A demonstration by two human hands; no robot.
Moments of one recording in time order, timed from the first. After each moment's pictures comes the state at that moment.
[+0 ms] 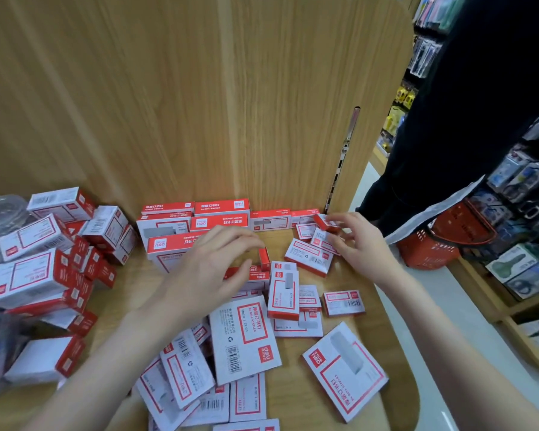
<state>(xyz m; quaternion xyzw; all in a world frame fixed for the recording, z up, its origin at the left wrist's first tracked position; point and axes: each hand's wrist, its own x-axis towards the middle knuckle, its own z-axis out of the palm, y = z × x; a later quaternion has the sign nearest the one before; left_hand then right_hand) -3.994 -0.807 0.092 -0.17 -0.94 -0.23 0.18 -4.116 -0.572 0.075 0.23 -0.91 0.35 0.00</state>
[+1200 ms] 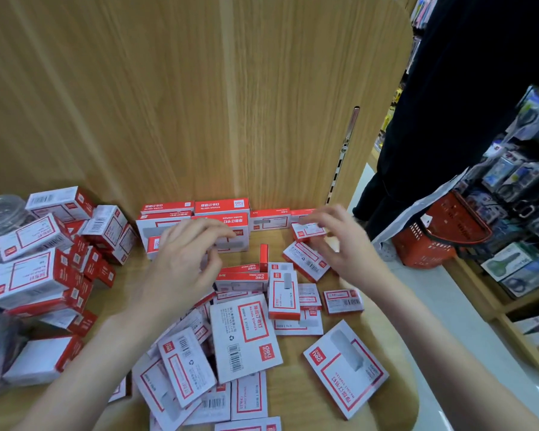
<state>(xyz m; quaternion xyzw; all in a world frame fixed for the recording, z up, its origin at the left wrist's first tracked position) -3.988 -0.824 0.091 -0.08 -0.94 -0.21 0.25 -4.093 -0.592 0.087 0.33 -0.88 0.34 0.08</state>
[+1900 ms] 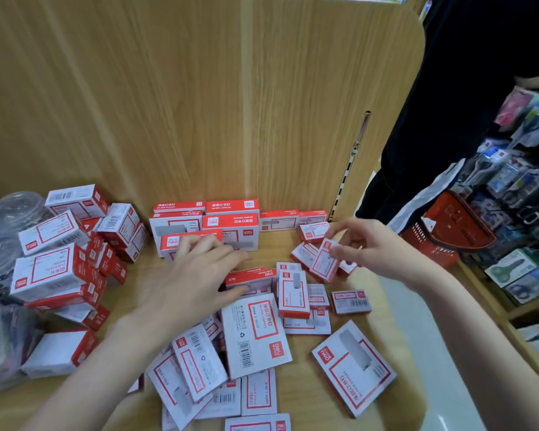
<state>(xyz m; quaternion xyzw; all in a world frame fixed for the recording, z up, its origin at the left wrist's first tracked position) -3.979 -0.824 0.086 -0.14 -0.98 -0.08 0.15 -4.091 -0.573 0.124 0.26 -0.88 0.37 -0.17</state>
